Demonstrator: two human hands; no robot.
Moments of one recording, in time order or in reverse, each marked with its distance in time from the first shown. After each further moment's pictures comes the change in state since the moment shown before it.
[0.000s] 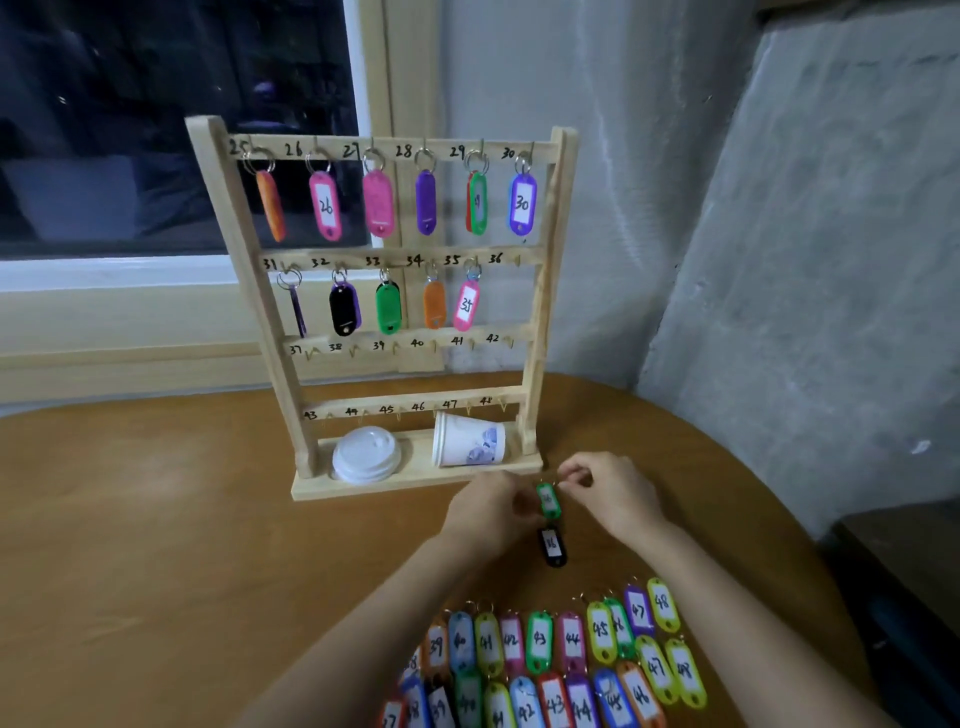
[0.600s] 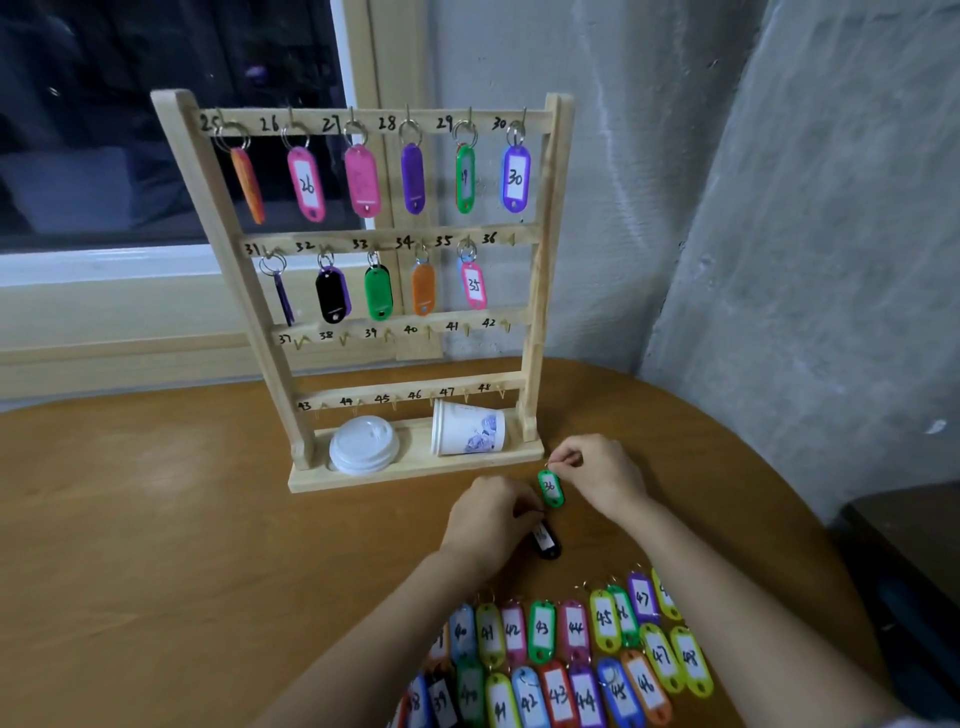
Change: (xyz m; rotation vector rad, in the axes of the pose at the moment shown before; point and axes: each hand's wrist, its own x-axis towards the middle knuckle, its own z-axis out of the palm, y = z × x) left_hand -0.012 -0.003 0.015 -0.010 0.115 0.052; right_hand 0.019 0.001 0.018 0.109 -0.018 0.050
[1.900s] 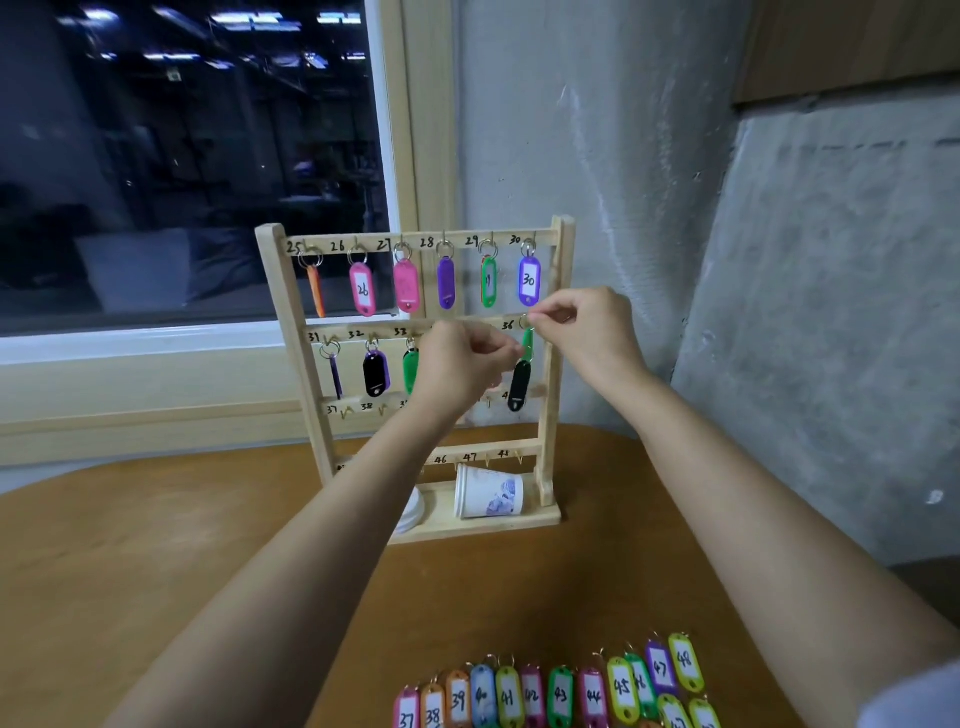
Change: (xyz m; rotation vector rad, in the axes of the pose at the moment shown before) left_hand 0.051 0.071 -0.192 -0.475 0.451 0.013; right_hand 0.022 -0.152 -0.149 0.312 0.506 -0.457
